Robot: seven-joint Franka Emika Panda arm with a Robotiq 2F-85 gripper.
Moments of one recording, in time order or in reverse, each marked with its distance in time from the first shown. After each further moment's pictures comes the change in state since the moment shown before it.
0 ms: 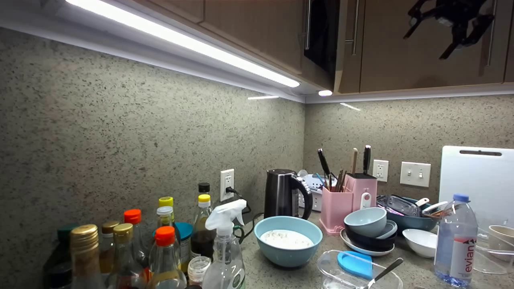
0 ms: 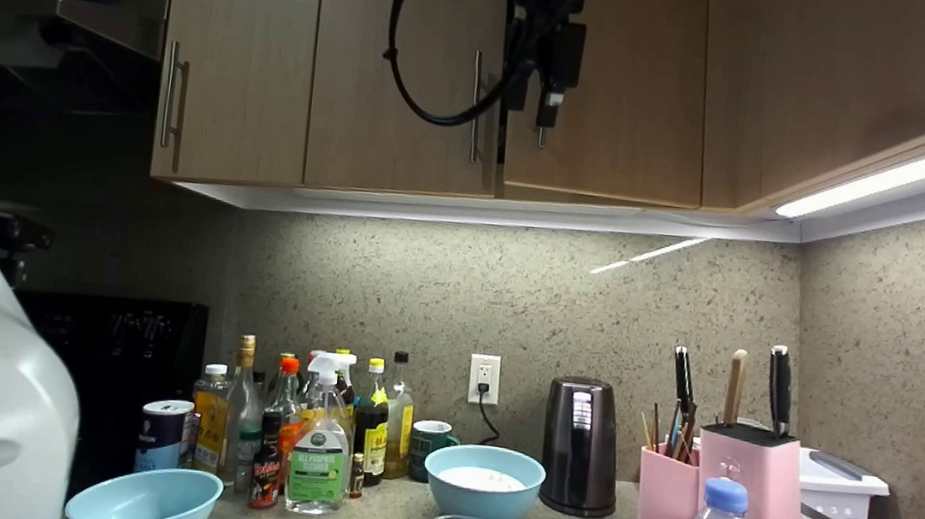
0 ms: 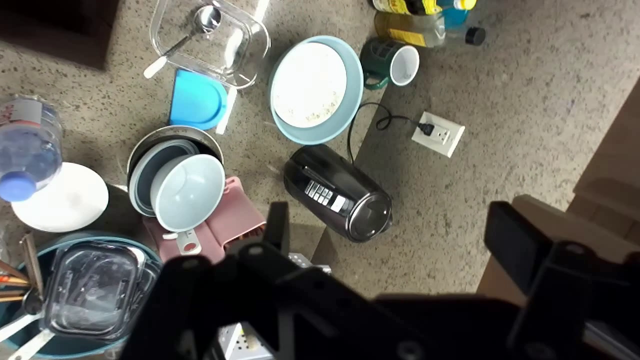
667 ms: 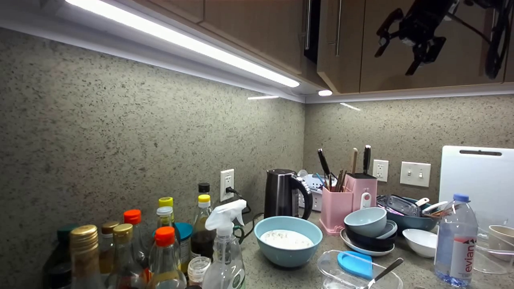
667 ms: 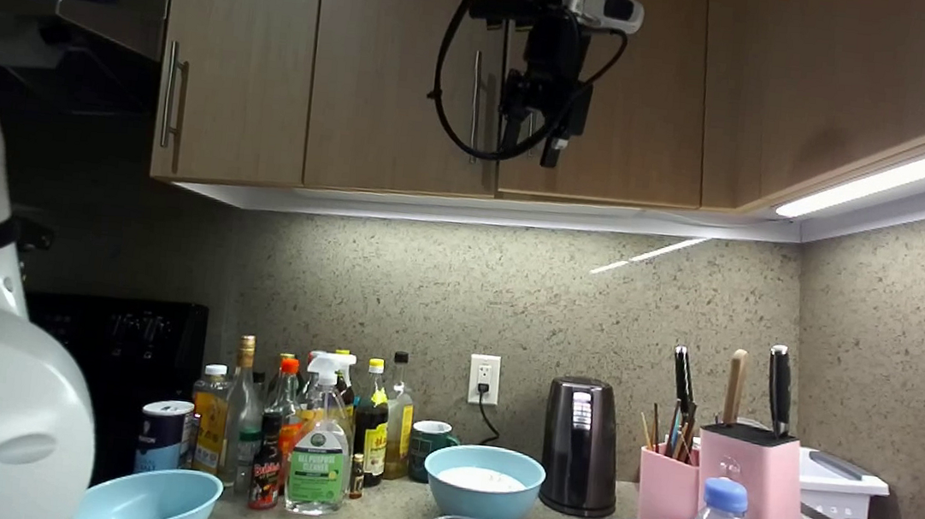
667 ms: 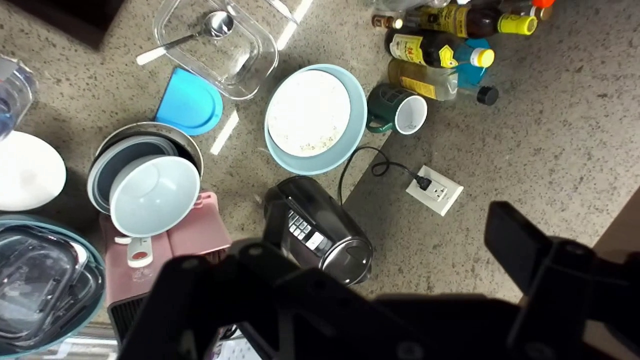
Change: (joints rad) arm 0.068 0.204 -0.003 0.156 0.002 -0.076 -0.160
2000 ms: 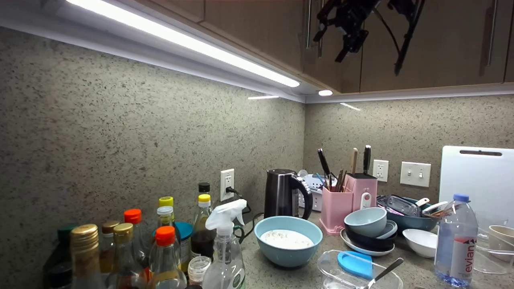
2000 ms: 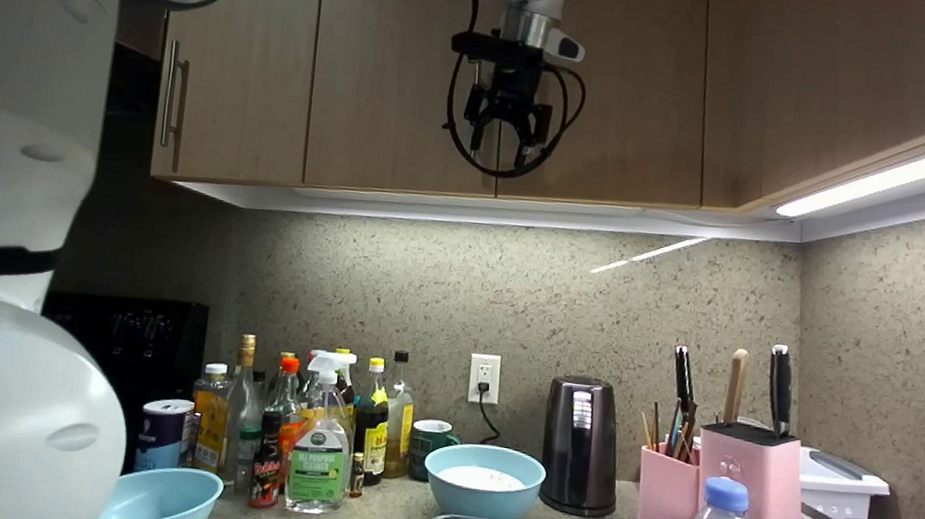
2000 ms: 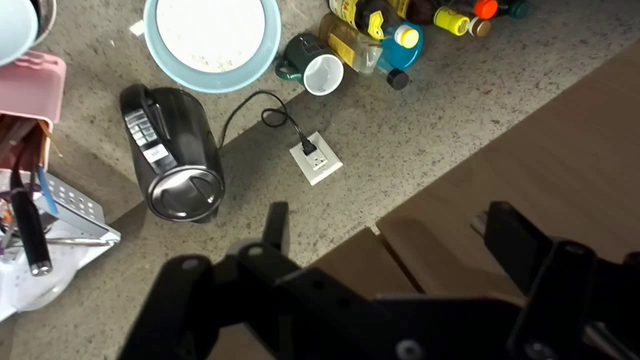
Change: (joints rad) arm 0.099 0.293 0.108 0.389 0.053 0.065 -0.187
